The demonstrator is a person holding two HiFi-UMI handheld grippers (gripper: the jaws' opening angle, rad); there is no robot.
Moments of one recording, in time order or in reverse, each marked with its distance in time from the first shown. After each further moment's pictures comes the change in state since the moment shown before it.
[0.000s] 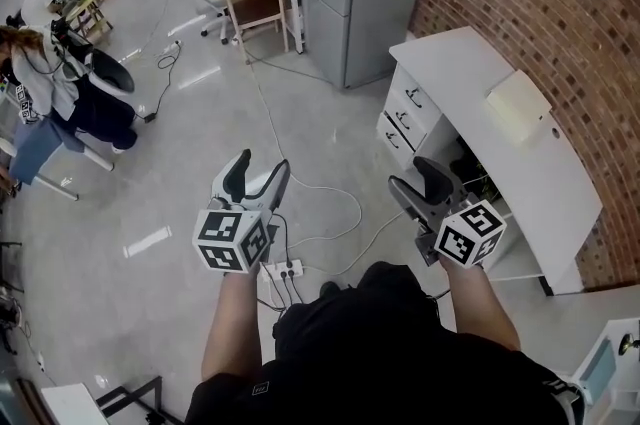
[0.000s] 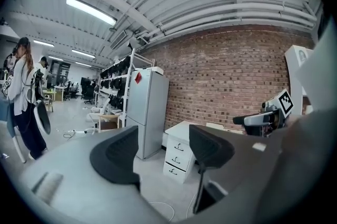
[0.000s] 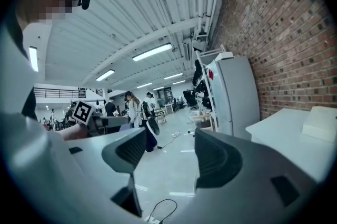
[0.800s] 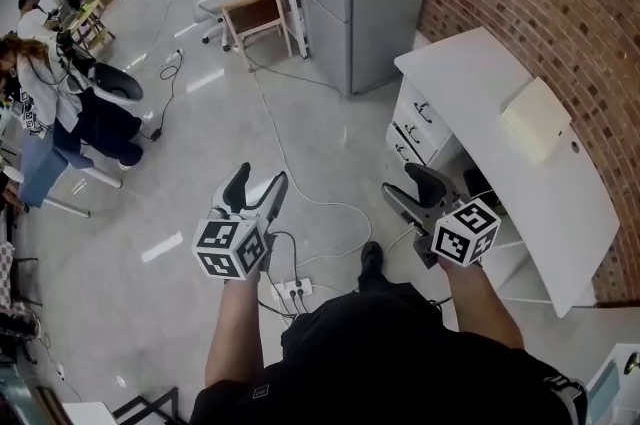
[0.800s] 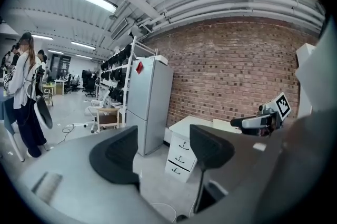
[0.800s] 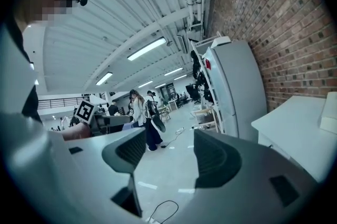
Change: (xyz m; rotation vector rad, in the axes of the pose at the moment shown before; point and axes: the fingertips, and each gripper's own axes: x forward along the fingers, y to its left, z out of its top) left arm 0.120 0.036 -0.005 -0.036 0.089 0.016; right arm 0.083 -0.104 -0.006 0.083 0.053 0.067
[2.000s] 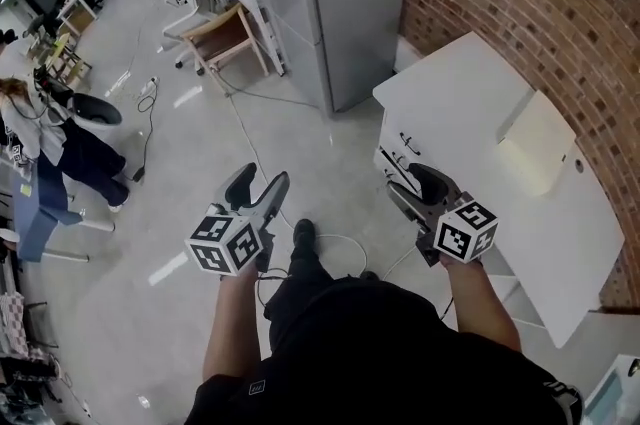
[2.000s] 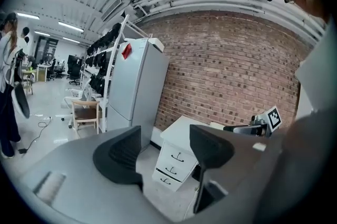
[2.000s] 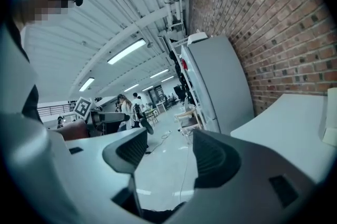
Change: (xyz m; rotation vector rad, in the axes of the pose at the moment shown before) left arm 0.233 0.012 0.043 -0.045 0.090 -0.157; right arm 0.067 -0.210 0.037 0.089 -0.022 -0.114
